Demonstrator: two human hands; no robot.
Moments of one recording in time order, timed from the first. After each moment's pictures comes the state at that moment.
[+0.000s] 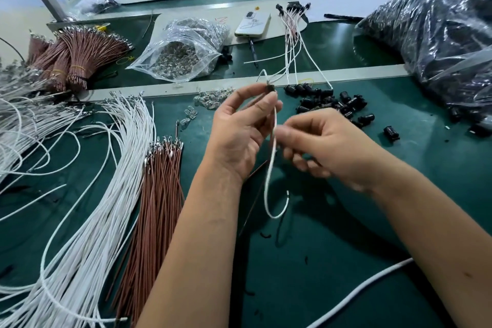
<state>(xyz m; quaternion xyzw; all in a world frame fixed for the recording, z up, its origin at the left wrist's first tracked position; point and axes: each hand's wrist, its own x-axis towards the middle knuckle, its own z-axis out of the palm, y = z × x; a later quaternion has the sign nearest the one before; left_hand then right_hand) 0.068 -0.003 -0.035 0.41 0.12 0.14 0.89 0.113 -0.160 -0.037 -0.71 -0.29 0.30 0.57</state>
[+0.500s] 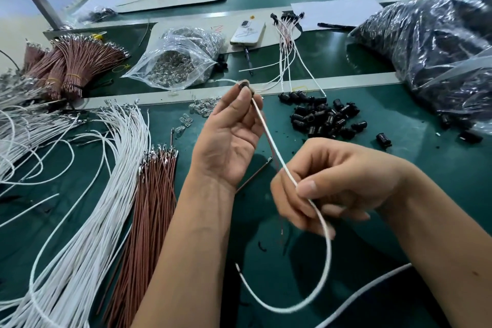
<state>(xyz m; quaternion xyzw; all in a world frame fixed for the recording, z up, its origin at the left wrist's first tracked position) 0.068 0.005 -0.031 0.26 0.08 0.12 0.95 0.116 -0.181 -0.024 -0.43 -0.44 0.60 0.52</state>
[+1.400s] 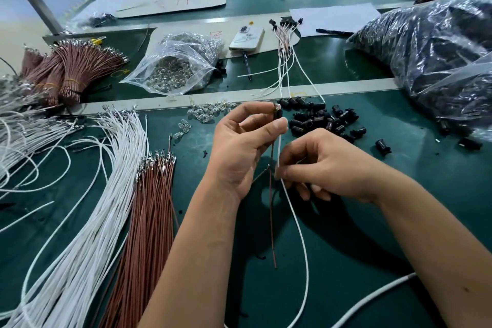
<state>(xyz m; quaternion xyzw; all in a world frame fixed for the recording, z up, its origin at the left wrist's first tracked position) 0.068 -0.012 -0.039 0.50 0.08 0.15 0.85 0.127 -0.168 -0.039 -0.76 -0.32 0.31 0.47</state>
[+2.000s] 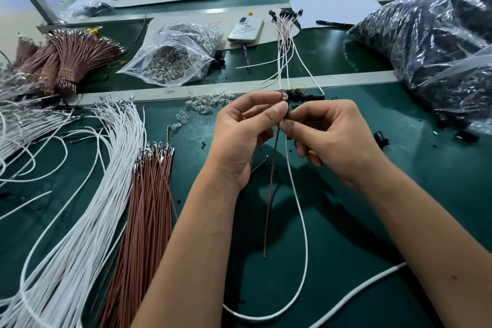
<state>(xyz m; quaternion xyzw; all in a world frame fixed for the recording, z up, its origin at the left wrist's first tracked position) 0.064 -0.014 -0.032 0.56 0.09 0.13 0.81 0.132 -0.162 -0.049 -0.71 -0.28 0.11 0.64</state>
